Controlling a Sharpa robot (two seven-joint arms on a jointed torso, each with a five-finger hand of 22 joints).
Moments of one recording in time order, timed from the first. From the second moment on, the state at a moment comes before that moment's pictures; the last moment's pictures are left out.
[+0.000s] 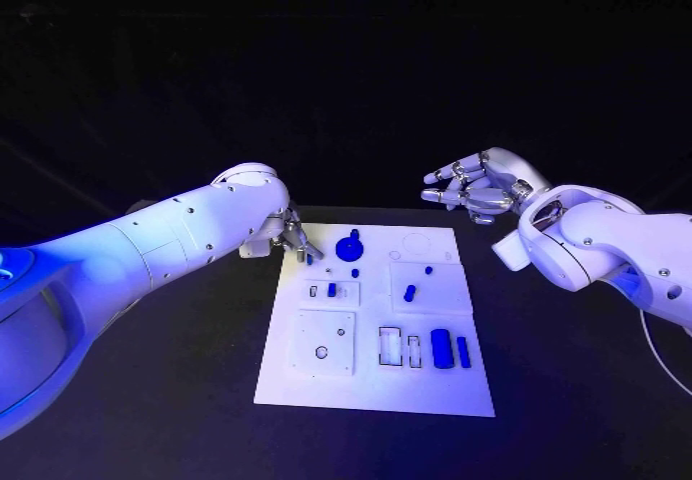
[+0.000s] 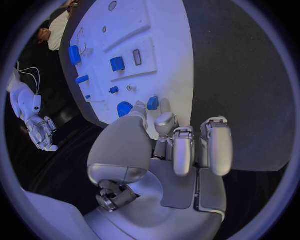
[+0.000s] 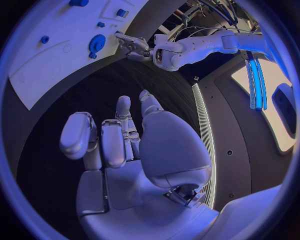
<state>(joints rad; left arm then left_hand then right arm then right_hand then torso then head) 1.36 -0.37 -0.02 0.85 -1.14 0.40 -0.58 1.14 0.00 -0.03 0.28 0.08 1.00 0.05 0.45 0.63 1.32 -0.02 1.10 1.05 1.47 -0.08 1.57 1.31 0.03 1.47 0.03 1.46 1.31 1.34 -0.93 -0.02 1.59 -0.78 -0.42 0.05 1.33 -0.02 -0.05 0.14 0.28 0.98 0.14 0.08 0.07 1.12 0.06 0.70 0.80 1.46 -0.02 1.32 1.22 0.08 1.35 0.08 1.29 1.05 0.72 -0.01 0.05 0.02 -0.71</state>
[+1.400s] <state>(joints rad) 1.36 -0.37 -0.02 0.85 -1.10 0.38 -0.58 1.21 0.03 -0.02 0.26 0.08 1.00 0.04 0.49 0.67 1.33 -0.03 1.10 1.05 1.47 -0.08 1.57 1.31 0.03 1.46 0.03 1.46 1.31 1.34 -0.92 -0.02 1.58 -0.78 -0.42 0.05 1.34 -0.02 -0.05 0.14 0.28 0.98 0.14 0.08 0.07 1.12 0.06 0.70 0.80 1.46 -0.02 1.32 1.22 0.08 1.35 0.08 1.29 1.05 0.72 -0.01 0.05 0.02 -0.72</state>
